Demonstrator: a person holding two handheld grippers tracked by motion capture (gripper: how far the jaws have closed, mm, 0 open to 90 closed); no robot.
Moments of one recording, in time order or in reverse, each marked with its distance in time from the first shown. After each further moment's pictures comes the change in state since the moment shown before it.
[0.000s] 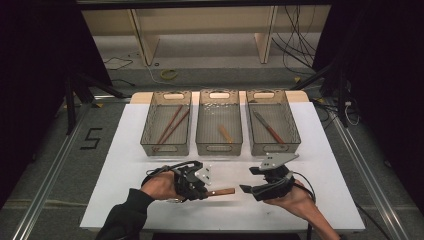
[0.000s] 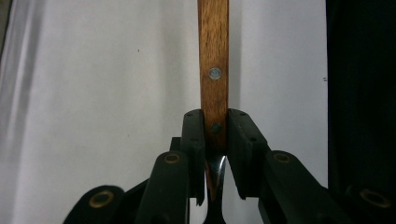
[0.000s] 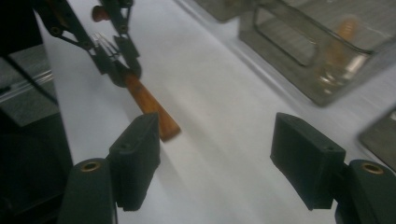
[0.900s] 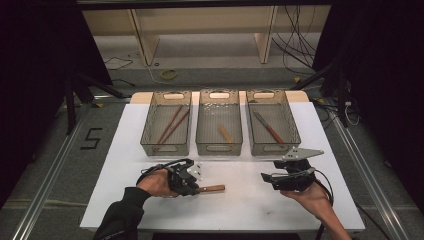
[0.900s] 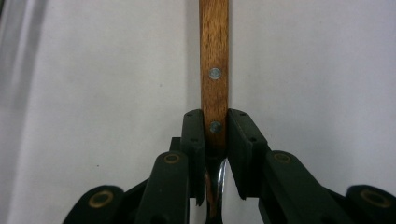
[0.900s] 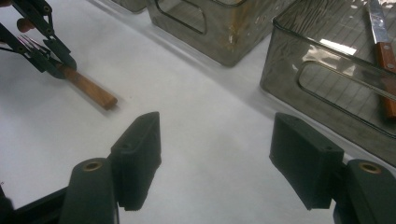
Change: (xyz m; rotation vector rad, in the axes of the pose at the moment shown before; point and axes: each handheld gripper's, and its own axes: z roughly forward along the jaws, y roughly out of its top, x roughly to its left) left arm 0.026 -0.035 0.014 0.029 0.021 -0.065; right arm -0.040 -0.032 -0.029 -0.014 -0.200 0.204
